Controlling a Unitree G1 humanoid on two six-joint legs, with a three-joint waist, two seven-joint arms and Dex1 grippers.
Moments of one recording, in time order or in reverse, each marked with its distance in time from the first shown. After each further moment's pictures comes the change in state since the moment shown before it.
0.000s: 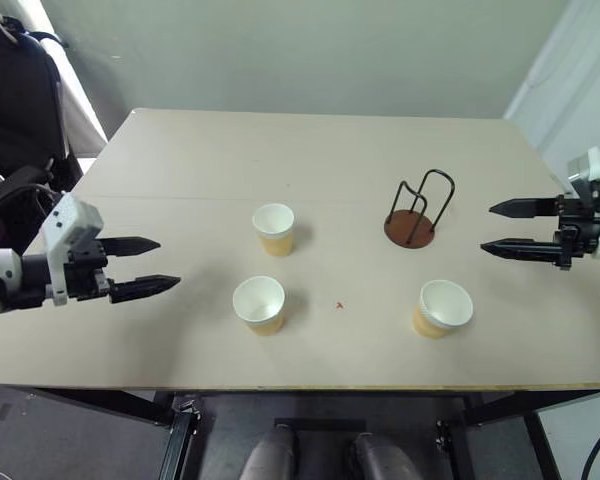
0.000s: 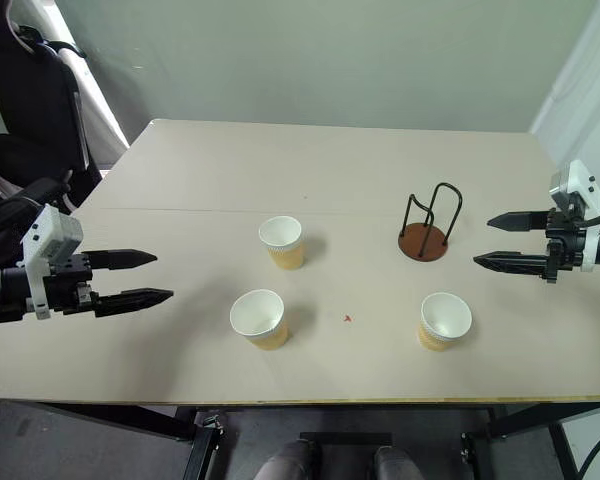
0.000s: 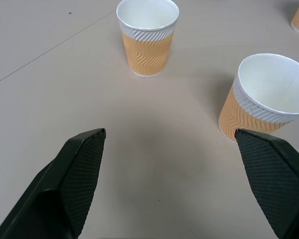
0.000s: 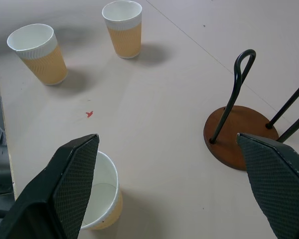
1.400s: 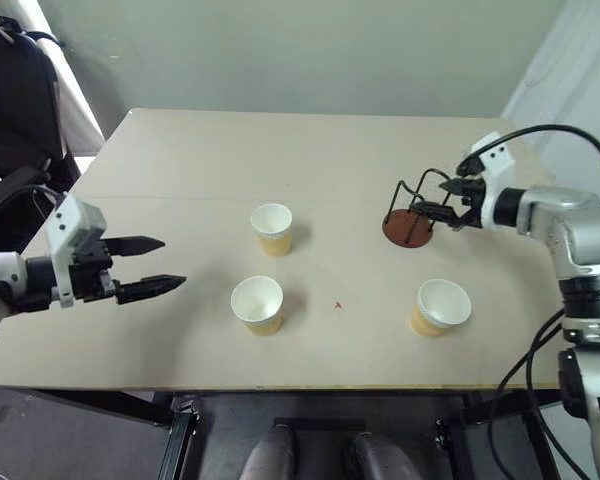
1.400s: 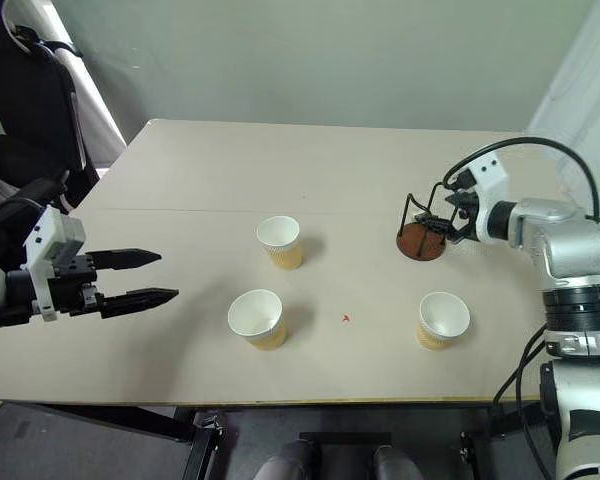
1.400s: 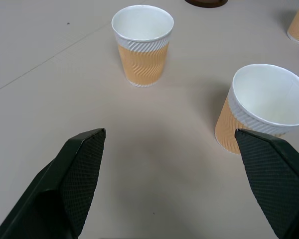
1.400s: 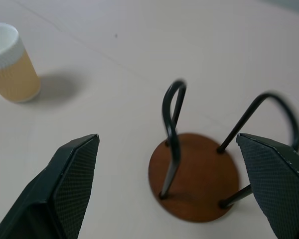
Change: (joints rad) left arm 0.035 -0.023 0.023 -0.053 -0.031 0.007 0.045; right arm -0.227 0.385 0.135 0.000 -0.202 0.274 -0.603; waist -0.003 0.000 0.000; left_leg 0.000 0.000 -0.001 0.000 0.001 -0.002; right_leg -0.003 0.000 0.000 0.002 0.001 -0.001
